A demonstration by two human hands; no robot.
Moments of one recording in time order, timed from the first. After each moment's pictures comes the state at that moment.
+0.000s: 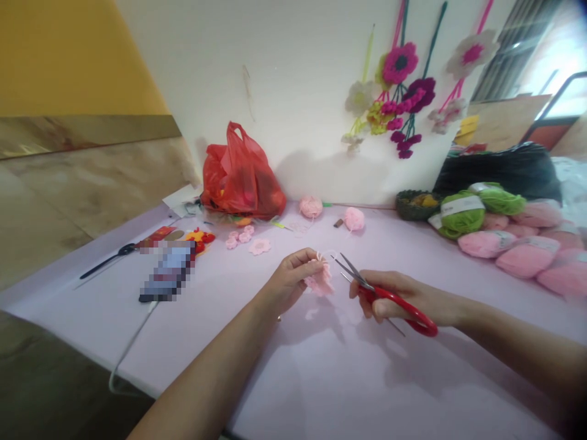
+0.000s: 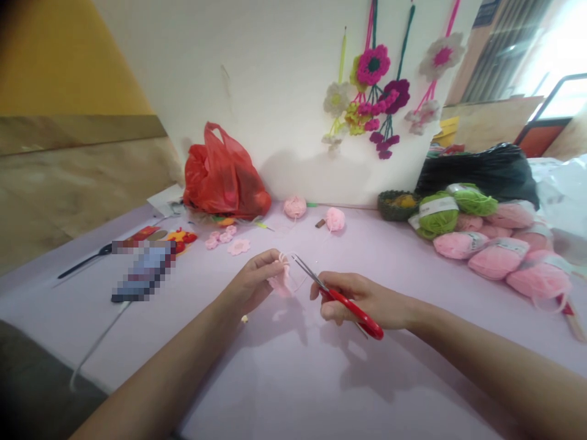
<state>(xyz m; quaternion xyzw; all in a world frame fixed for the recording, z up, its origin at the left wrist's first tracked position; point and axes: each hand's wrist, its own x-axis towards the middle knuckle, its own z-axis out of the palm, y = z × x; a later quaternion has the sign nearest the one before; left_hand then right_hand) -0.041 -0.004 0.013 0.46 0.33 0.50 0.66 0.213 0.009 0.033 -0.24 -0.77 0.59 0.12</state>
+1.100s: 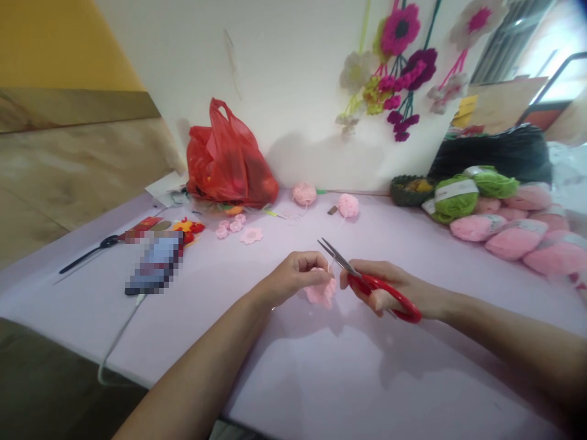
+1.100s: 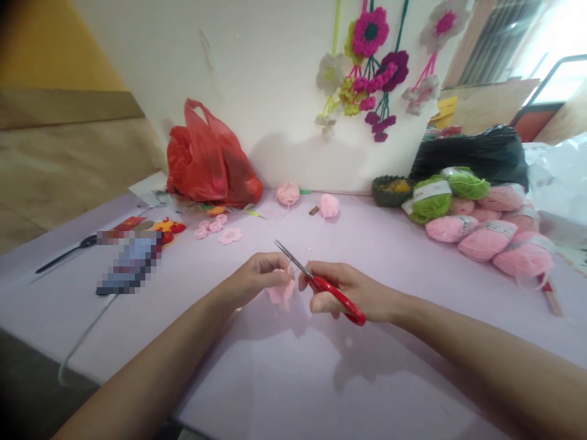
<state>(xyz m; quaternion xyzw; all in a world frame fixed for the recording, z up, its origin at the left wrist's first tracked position) -0.039 -0.009 0.008 0.58 0.38 0.33 0.64 0.202 -0.004 0.028 -0.27 -0.73 0.61 0.18</state>
